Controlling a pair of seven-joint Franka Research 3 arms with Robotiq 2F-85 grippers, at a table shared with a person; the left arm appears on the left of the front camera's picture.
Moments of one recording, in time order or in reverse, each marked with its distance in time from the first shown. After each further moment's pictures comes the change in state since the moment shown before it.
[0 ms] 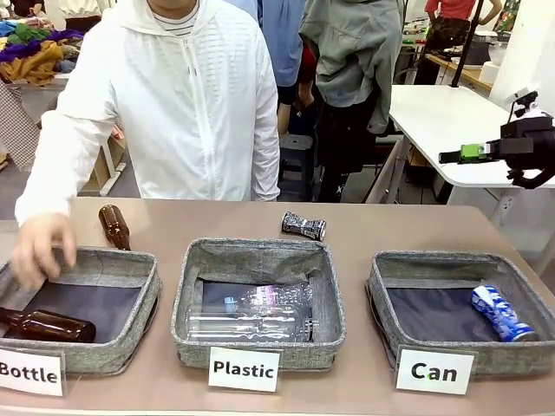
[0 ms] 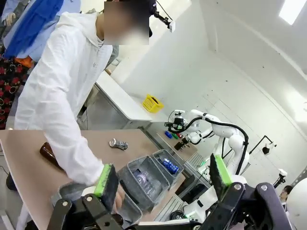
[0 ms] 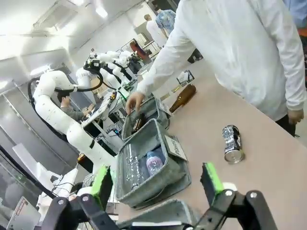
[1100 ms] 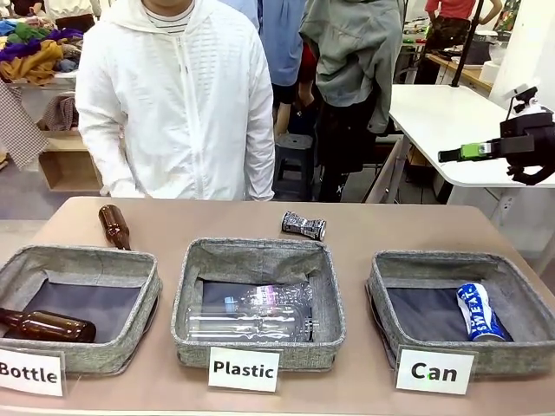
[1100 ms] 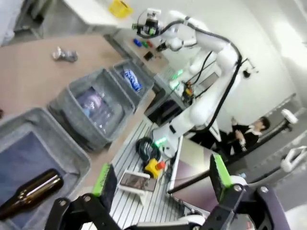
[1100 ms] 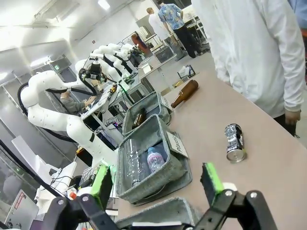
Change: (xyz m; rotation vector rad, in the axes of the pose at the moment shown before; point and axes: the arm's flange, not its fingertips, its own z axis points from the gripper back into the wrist) left arm -0.128 -0.026 -0.188 -0.121 0.540 0.086; right arm 0.004 0.006 -0.004 0.004 0.031 0.023
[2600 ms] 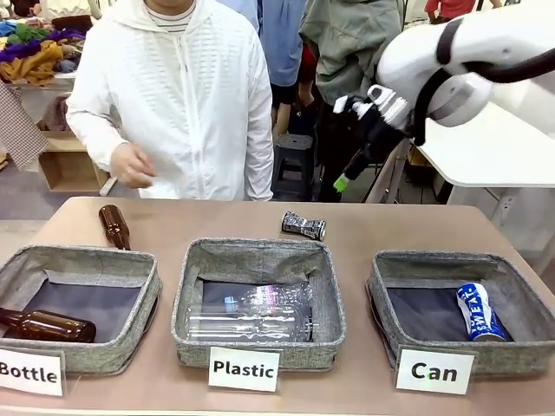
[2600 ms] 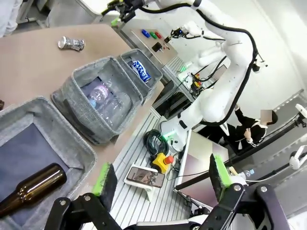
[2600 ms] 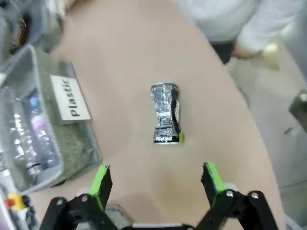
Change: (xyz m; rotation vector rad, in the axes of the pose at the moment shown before) left arm -0.009 0.006 -0.015 0.041 0.020 -0.009; right arm 0.073 -0.050 -0.252 -0.522 0.791 0.158
